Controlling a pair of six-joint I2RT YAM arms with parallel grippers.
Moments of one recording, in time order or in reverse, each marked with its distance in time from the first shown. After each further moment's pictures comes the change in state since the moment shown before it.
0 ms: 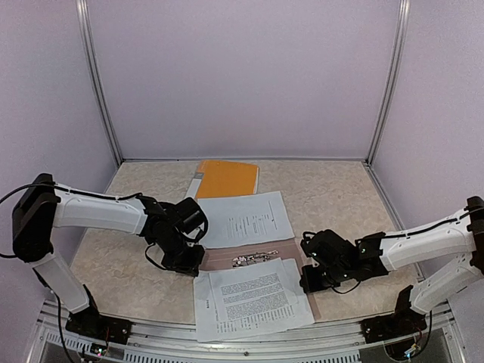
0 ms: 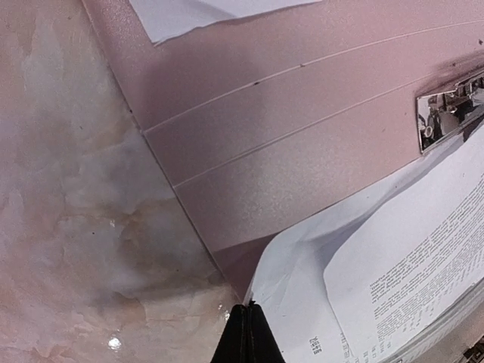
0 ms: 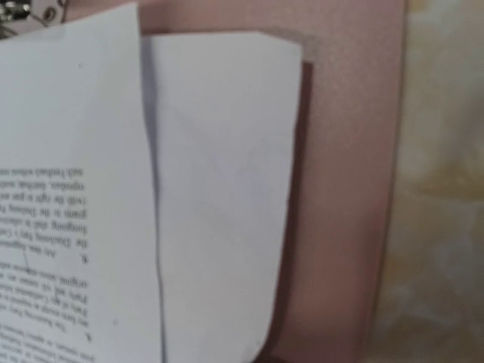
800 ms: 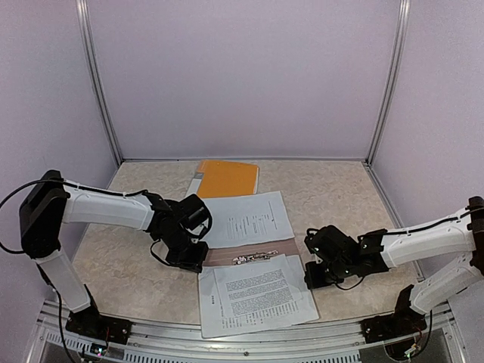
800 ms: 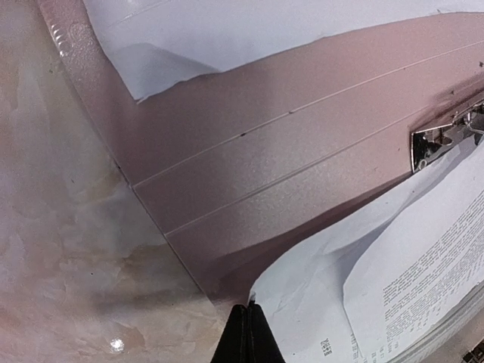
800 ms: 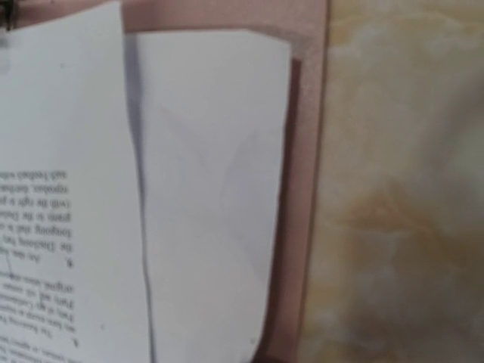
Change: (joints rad) left arm 0.017 0.061 0.057 0.003 0.000 0.026; right arm -0.056 -0.006 0.001 -0.029 0.013 -0.052
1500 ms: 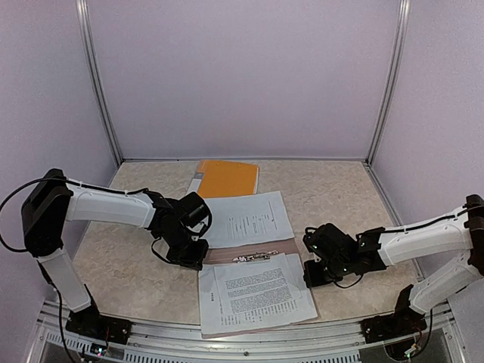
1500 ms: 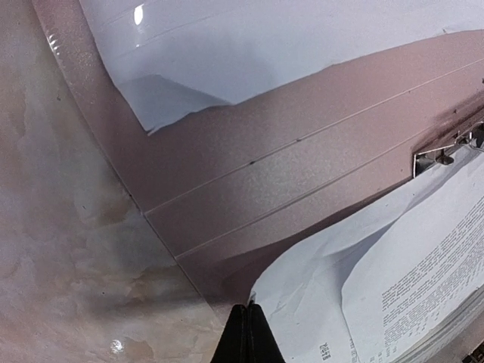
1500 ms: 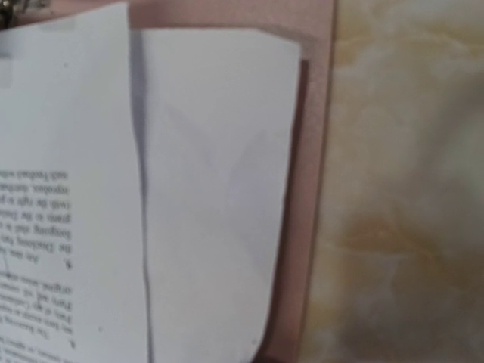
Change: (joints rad) left arm 0.020 0.021 0.016 0.006 0.001 0.018; right arm -0.013 0.023 0.019 0.000 -0.003 -0.027
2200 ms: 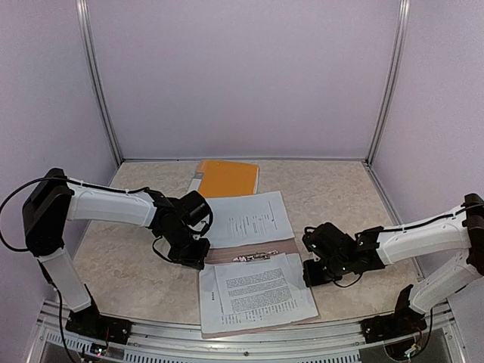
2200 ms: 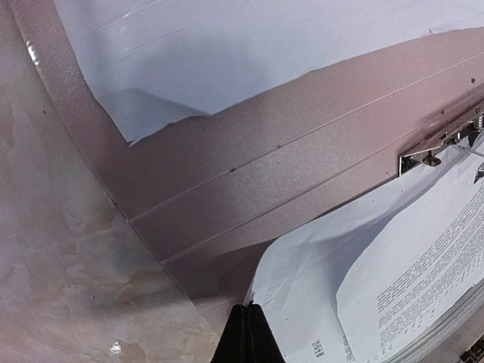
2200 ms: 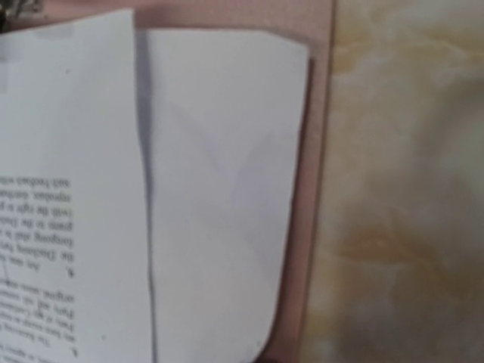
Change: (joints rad) left arm 0.003 0.009 0.016 0.002 0.017 0.009; right arm -0.006 0.015 0.008 0.000 -0.001 -0.008
